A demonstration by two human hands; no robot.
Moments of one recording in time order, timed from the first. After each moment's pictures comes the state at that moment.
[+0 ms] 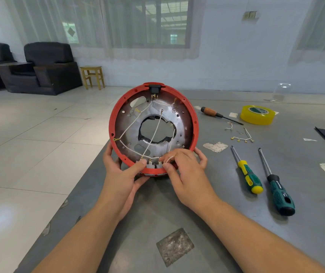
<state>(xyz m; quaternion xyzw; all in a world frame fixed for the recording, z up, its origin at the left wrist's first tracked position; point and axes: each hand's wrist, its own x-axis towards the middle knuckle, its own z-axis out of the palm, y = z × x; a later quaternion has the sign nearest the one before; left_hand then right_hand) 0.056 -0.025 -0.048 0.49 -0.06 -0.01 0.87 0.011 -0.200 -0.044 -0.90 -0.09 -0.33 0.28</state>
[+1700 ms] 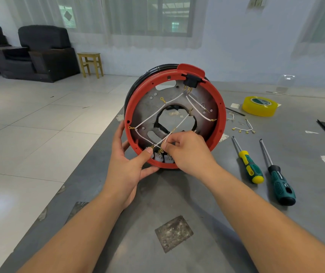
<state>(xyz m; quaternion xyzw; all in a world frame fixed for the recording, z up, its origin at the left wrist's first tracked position) 0.043 -0.036 -0.044 0.53 -0.08 -0.02 0.85 0.027 -0.201 0.001 -0.92 -0.02 -0.14 0.37</state>
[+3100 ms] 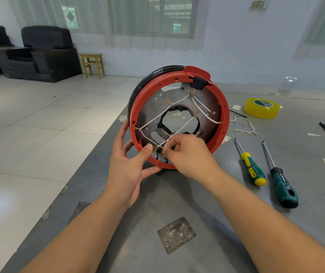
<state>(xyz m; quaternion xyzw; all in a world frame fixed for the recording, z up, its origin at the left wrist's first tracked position) 0.042 -0.034 -0.040 0.50 -0.07 -0.01 0.86 0.028 -0.196 -0.002 -0.92 0.01 -0.14 0.36</state>
